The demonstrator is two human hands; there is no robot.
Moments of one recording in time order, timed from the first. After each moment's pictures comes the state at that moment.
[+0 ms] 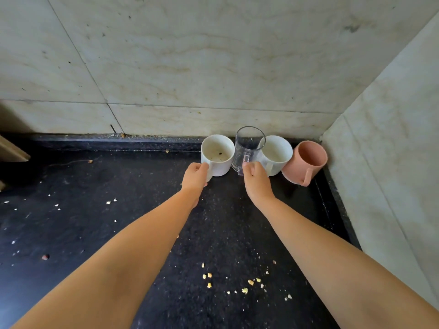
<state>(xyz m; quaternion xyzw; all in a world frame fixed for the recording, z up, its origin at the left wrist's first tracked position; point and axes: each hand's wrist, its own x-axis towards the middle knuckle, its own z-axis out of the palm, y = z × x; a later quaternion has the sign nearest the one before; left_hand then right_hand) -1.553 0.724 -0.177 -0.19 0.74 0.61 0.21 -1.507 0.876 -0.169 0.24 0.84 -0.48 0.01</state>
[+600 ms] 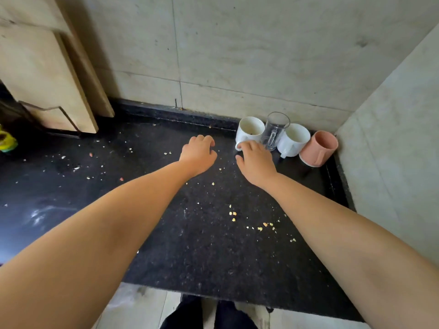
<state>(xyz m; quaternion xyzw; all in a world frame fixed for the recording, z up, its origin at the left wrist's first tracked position) -1.441 0.608 -0.080 0.09 0.97 0.22 0.06 -1.407 0.782 -0.074 -0.07 0.99 -0.10 0.00</state>
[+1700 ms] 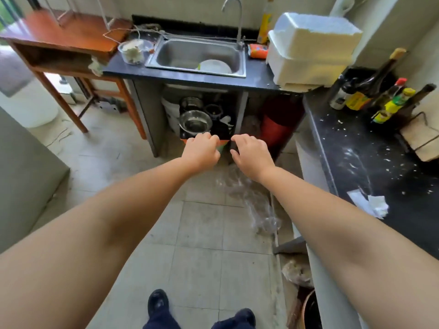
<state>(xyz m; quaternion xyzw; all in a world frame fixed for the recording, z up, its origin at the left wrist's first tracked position) -0.759 0.362 -0.056 -0.56 0.82 0.09 -0.09 -0.915 0.398 -0.048 -0.77 0.63 -0.08 0.02</state>
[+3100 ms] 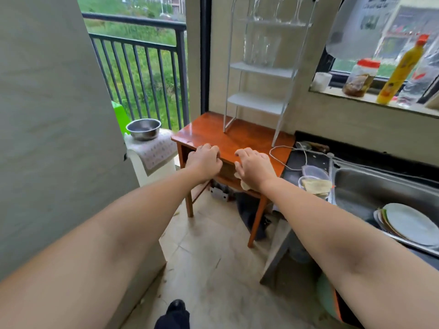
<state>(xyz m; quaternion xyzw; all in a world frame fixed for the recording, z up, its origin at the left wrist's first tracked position) -0.120 -0.151 0.026 -0.72 0.67 0.04 -0.17 -0.282 -0.180 0.023 -0.88 0.46 -0.12 0.00</state>
